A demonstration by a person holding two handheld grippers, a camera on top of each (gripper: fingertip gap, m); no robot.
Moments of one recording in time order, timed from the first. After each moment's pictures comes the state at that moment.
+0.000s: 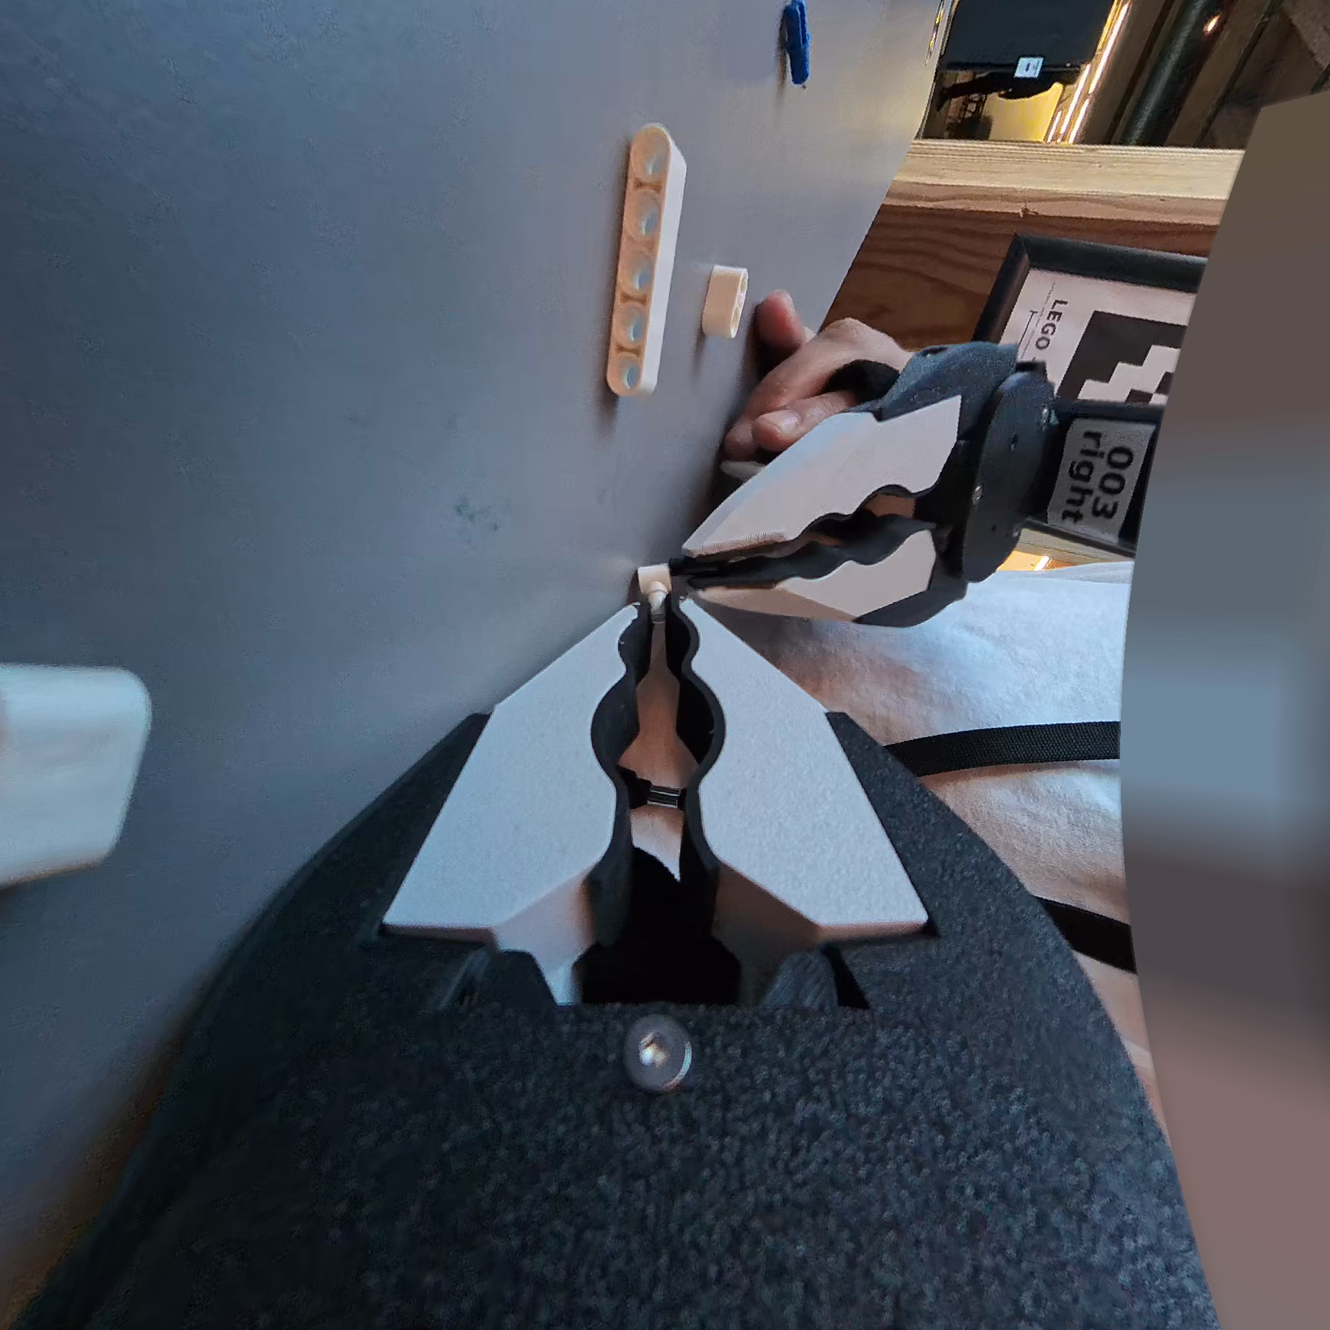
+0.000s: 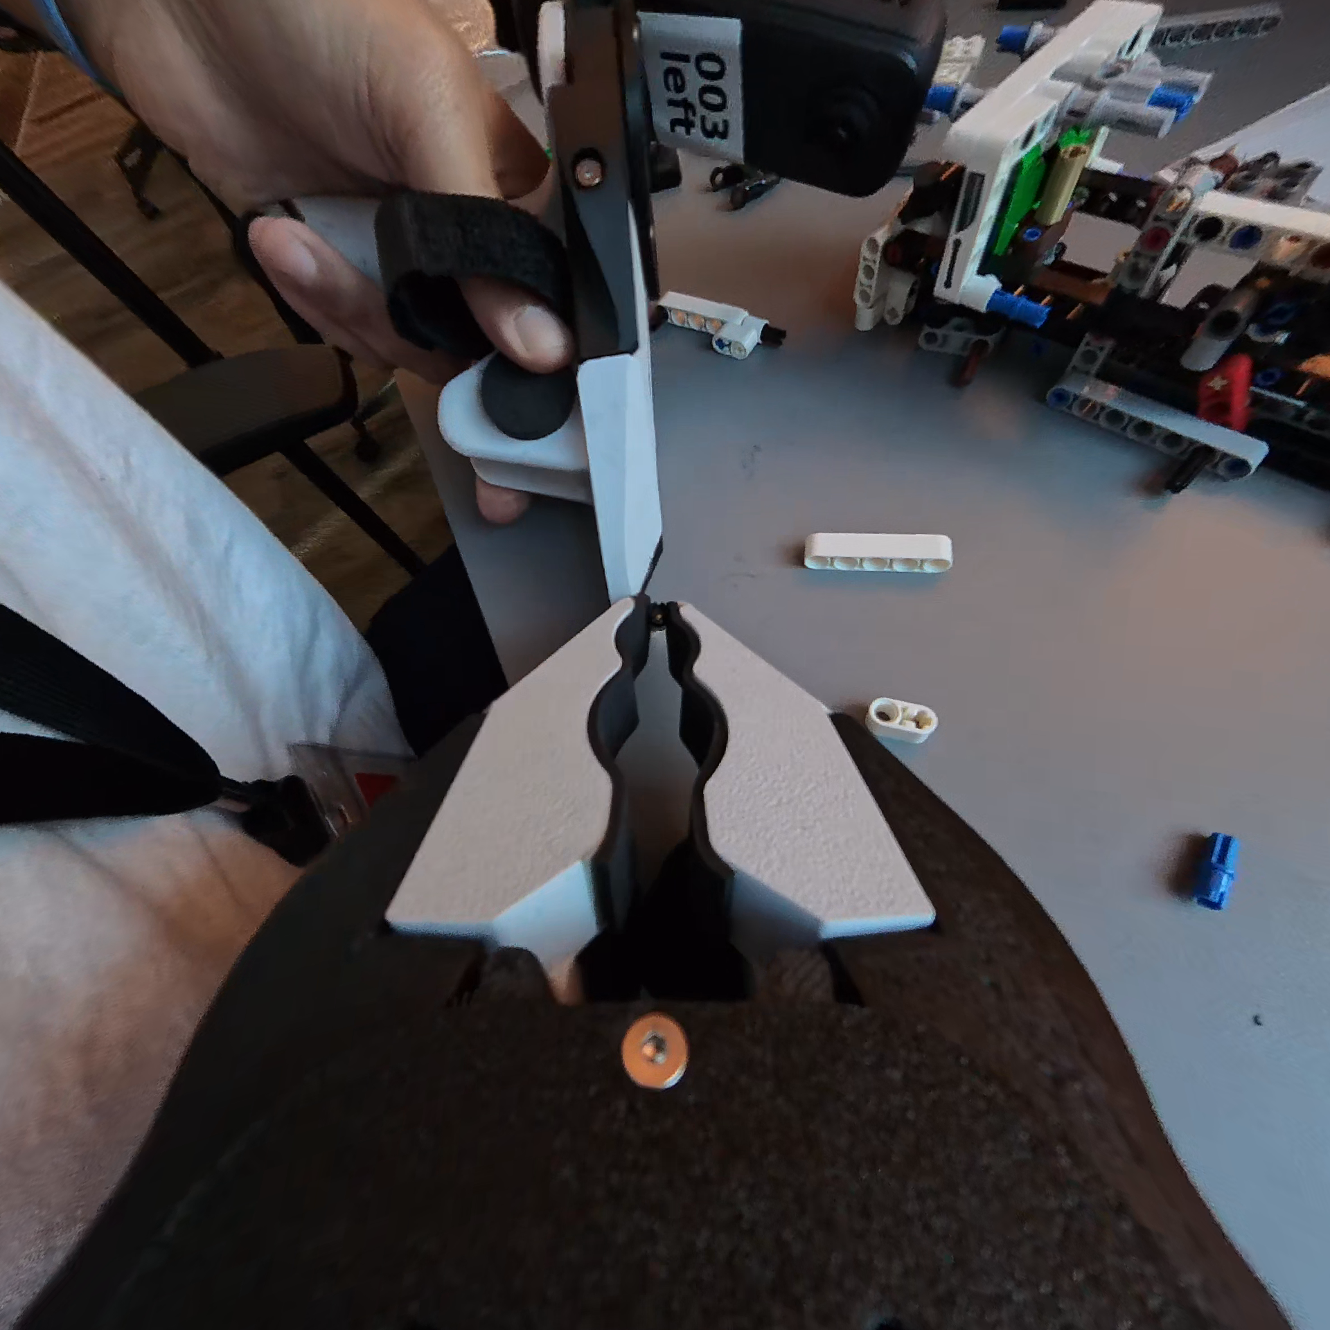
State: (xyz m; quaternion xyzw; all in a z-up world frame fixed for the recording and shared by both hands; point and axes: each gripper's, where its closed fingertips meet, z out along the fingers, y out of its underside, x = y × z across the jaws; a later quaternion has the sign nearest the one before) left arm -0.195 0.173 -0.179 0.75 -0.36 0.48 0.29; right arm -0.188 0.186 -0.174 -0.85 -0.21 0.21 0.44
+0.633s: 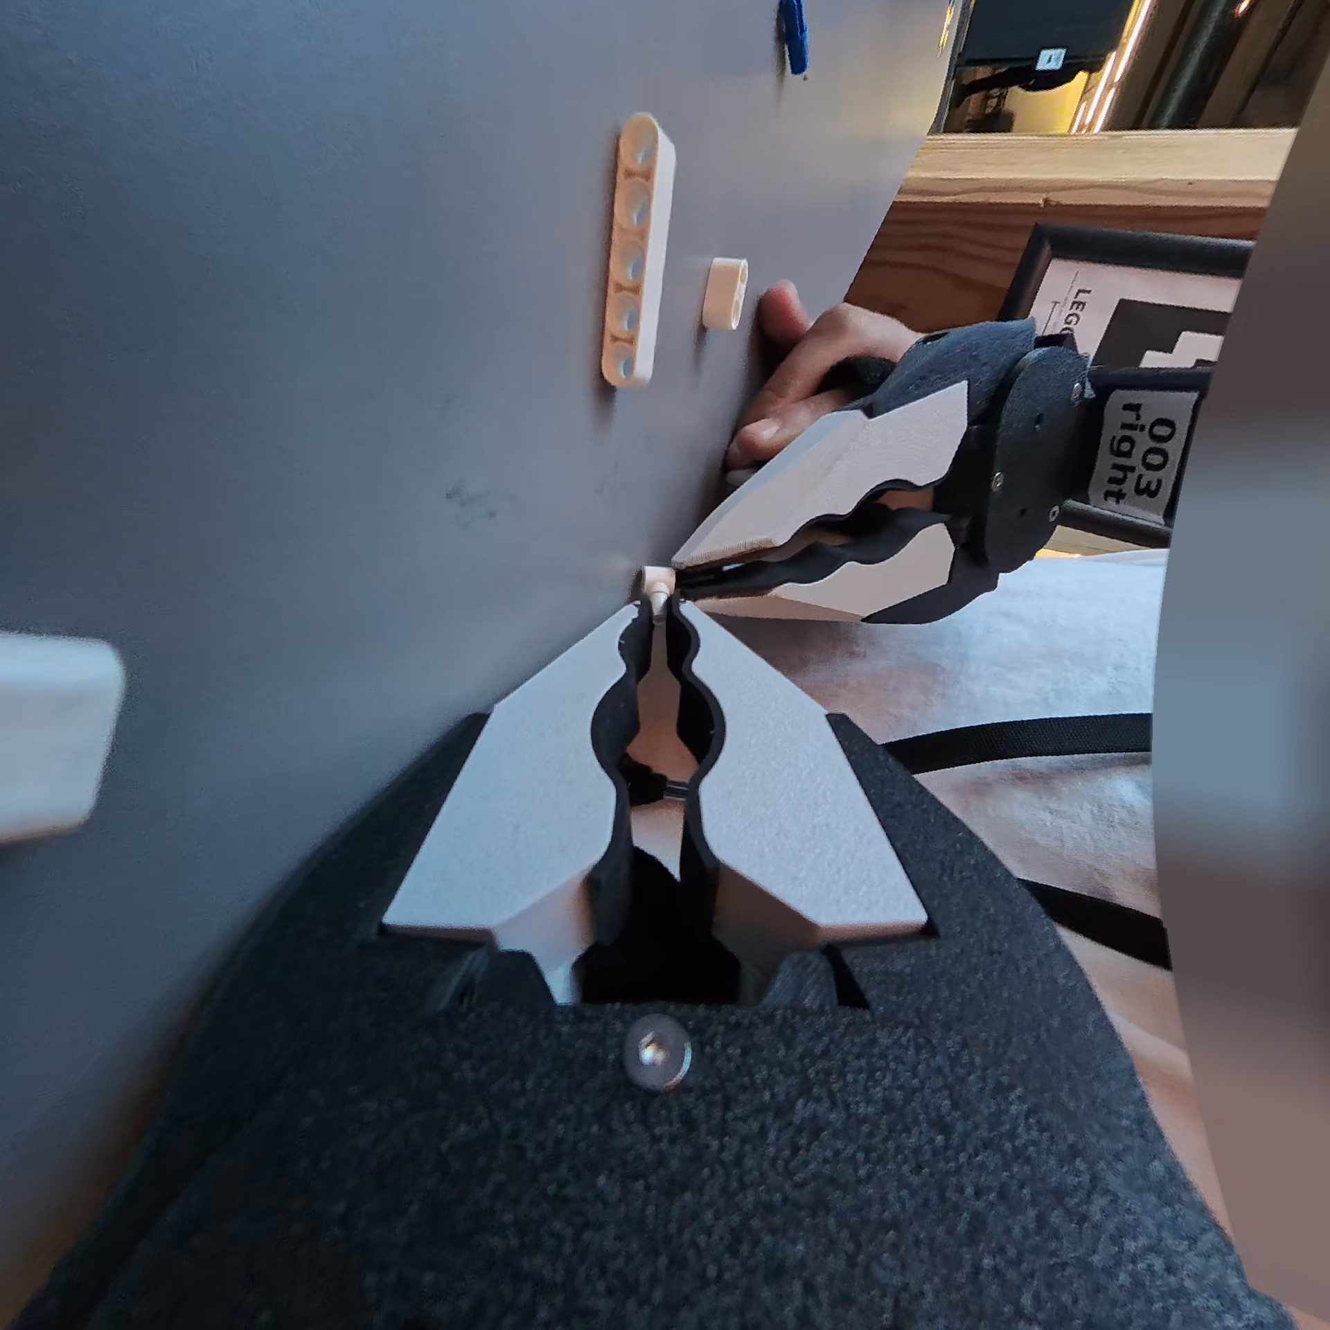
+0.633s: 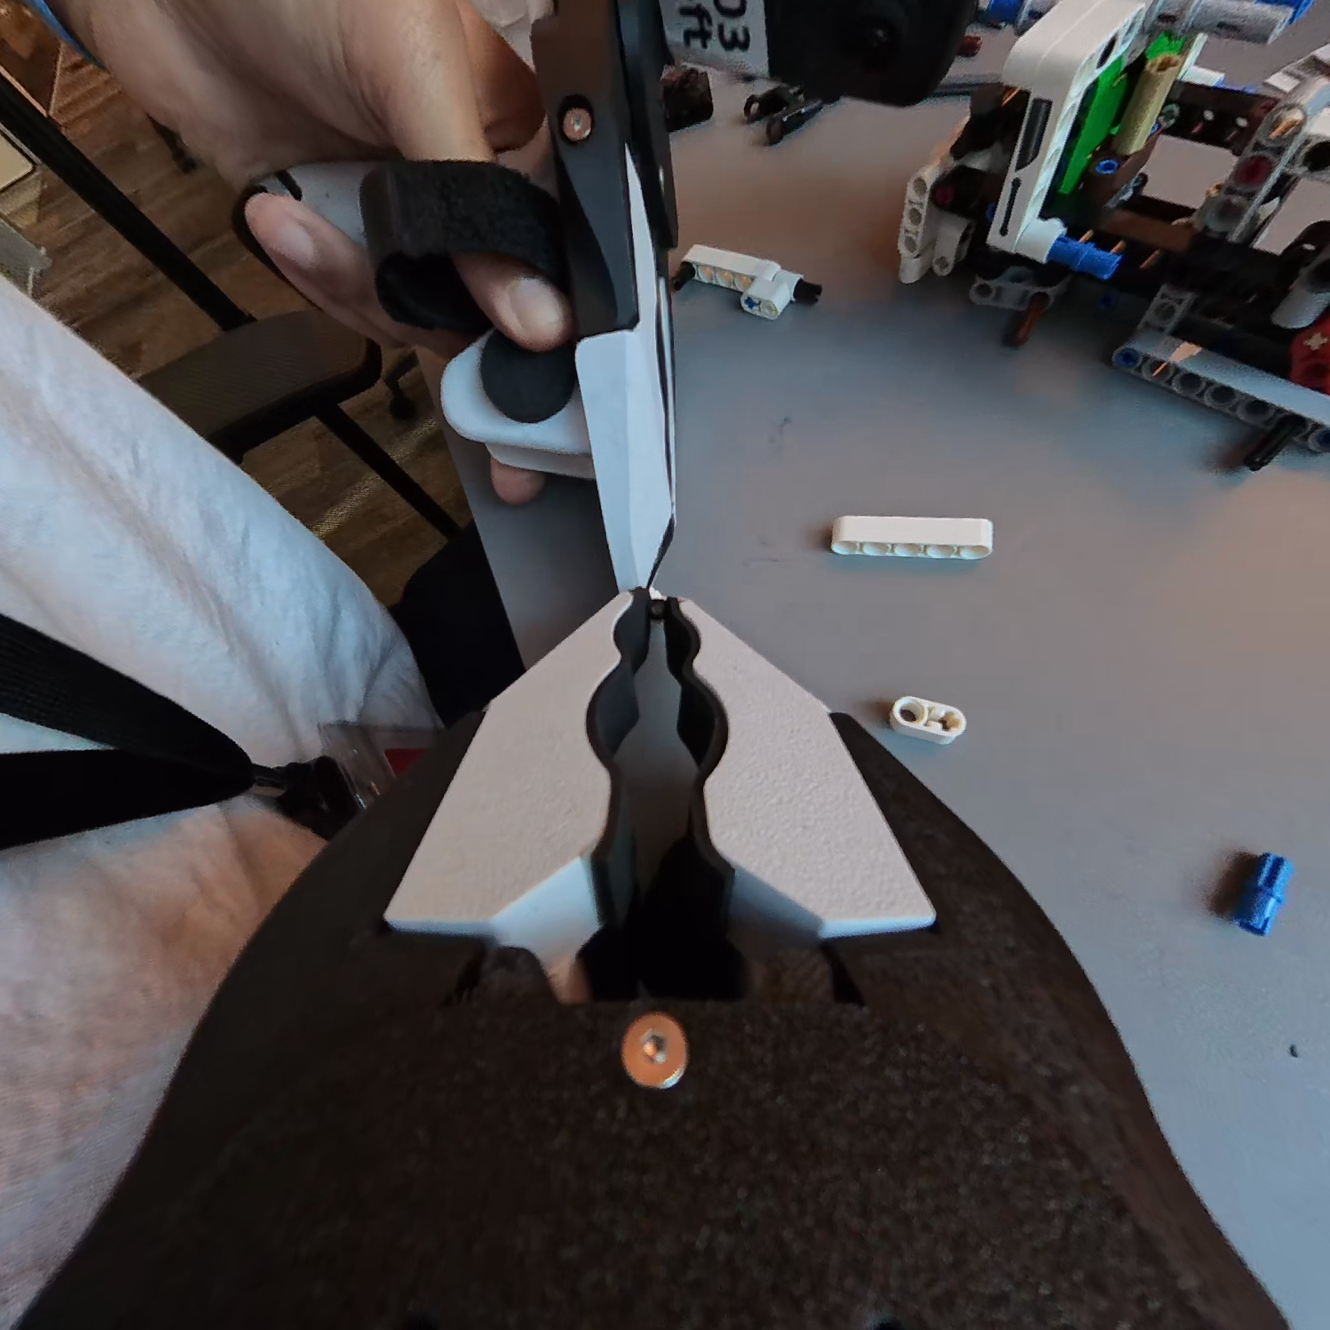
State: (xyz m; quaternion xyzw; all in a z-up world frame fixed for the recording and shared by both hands) left arm -0.198 0.172 -0.179 0.75 -0.37 0.48 0.28; right arm -0.193 0.182 -0.179 -0.86 -0.22 0.23 0.40
